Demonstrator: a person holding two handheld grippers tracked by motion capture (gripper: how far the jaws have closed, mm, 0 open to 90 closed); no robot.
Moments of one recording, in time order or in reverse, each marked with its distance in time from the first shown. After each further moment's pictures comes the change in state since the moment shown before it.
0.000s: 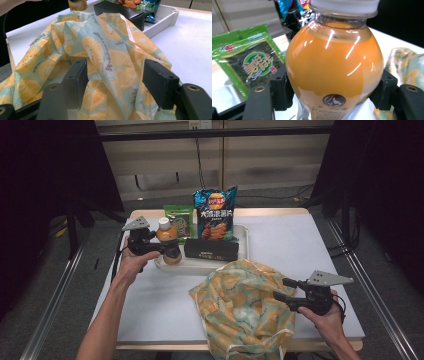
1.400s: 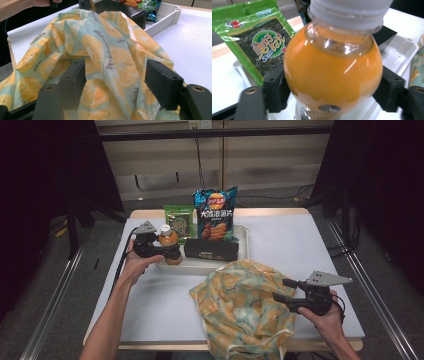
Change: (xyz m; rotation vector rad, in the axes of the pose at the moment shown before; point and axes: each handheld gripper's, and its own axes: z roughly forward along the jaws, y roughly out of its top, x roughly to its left) left arm 0.010 -0.024 0.022 0.083 0.083 0.016; right arm 0.000 -0.001 0.001 0.007 0.007 0.004
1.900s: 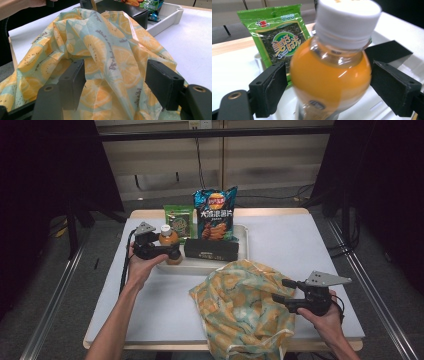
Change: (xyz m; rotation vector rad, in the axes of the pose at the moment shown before) left arm -0.026 0.006 -0.004 -0.061 0.183 -0.151; right arm 0.002 0.000 0.001 0.004 0.006 -0.004
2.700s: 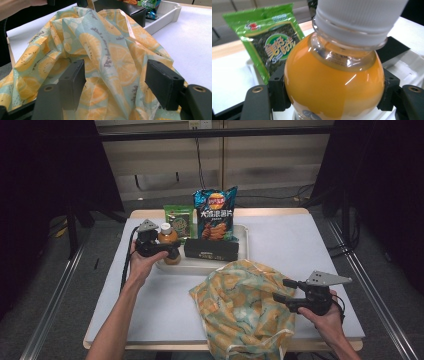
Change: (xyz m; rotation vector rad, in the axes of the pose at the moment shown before) left arm 0.012 0.008 0.007 0.017 -0.094 0.068; right arm -0.004 -0.002 0.000 0.002 -0.004 0.008
